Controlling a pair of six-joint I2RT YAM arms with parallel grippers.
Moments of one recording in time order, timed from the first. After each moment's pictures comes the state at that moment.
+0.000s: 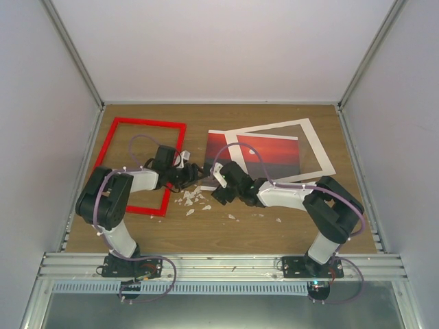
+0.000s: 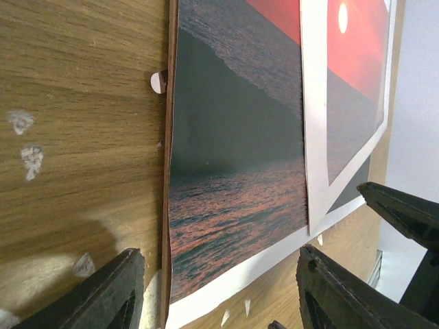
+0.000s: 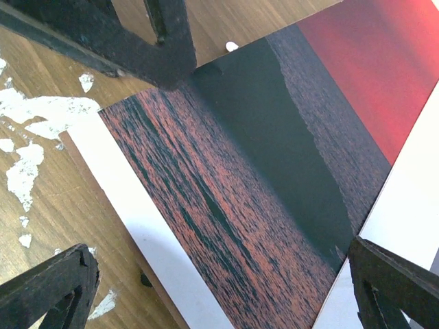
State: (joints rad) left arm -0.30 1.71 0.75 0.09 0.65 -0.70; right arm 0.86 1.69 0.87 -0.01 0.19 -0.19
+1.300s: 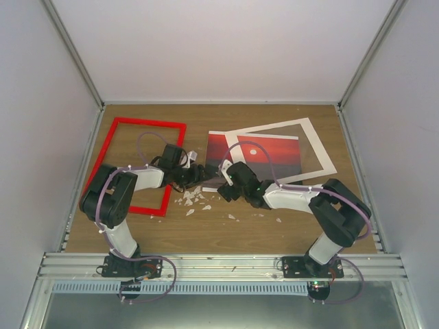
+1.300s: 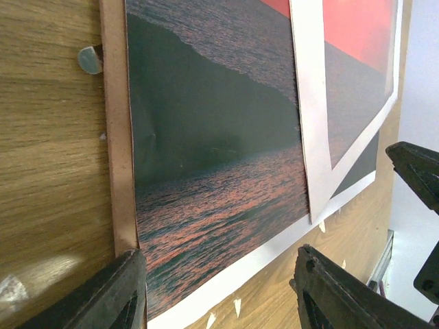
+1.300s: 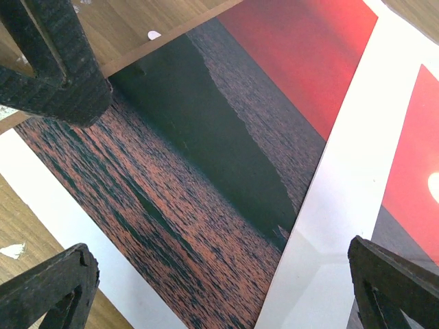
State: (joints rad) left arm -0.36 1.75 0.82 0.03 0.64 -0.65; right arm 0.83 1.64 0.80 0.05 0.27 -0.14
